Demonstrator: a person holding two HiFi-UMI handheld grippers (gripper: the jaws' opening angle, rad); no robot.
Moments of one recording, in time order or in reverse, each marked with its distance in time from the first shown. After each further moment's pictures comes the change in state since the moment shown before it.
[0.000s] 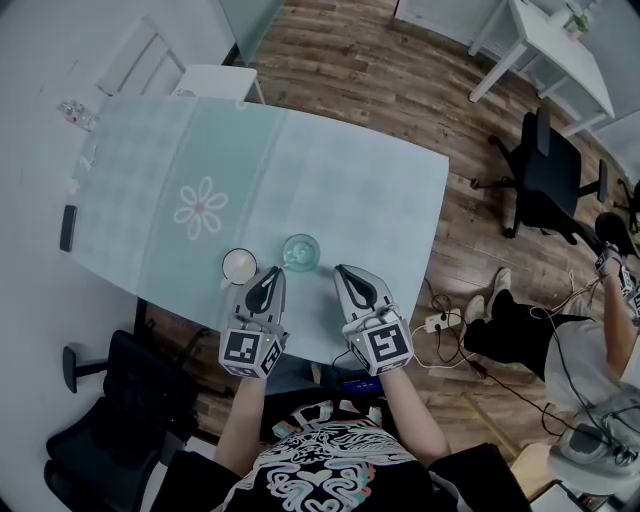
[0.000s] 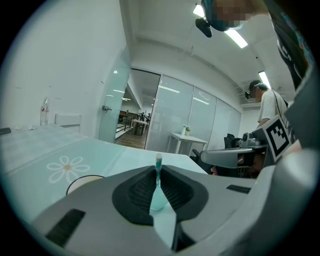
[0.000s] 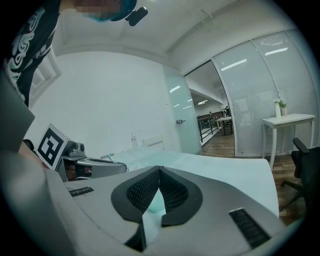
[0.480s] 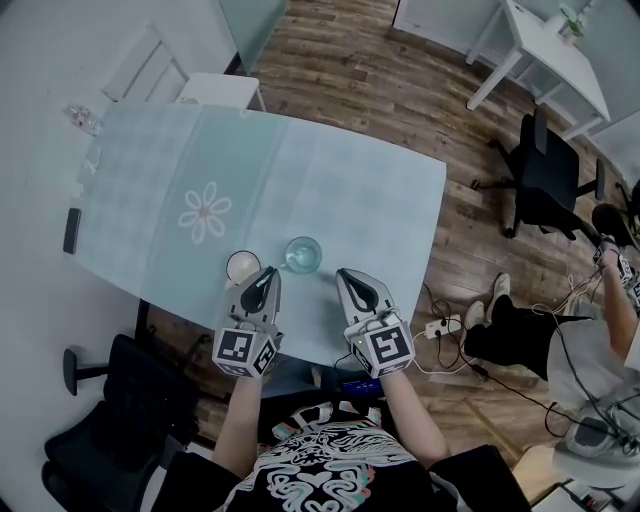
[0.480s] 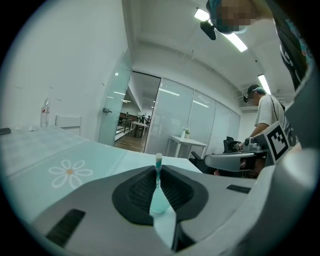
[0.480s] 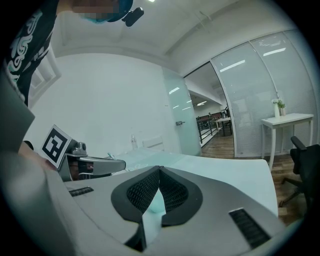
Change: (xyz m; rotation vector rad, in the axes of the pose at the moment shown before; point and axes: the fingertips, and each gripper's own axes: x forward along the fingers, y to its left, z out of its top) left arm -0.008 0.006 0.012 -0.003 -0.026 -0.010; right arm -0.009 0.001 0.005 0.012 -0.015 -0.010
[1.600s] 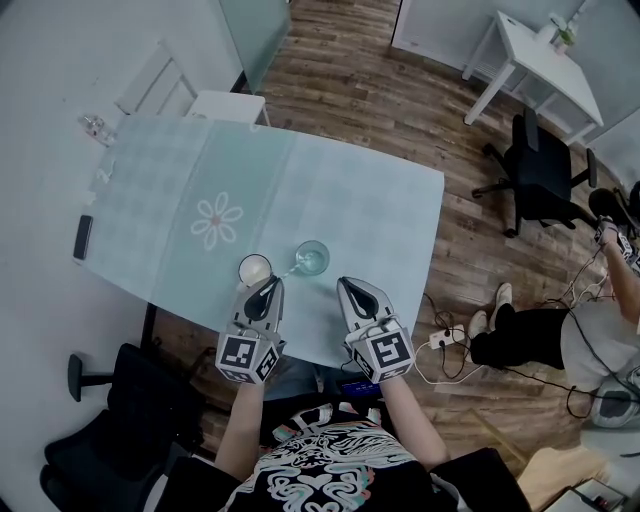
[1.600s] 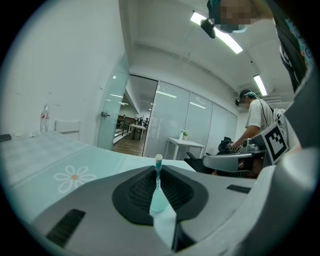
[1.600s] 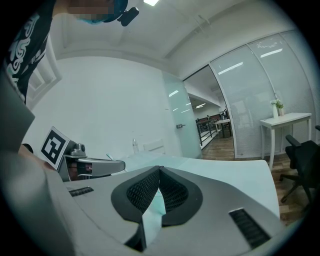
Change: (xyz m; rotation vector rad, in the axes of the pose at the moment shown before) left arm -0.021 0.000 0.015 0.021 -0.023 -0.017; right arm -0.005 0.019 0.014 0.018 -0.033 -0.005
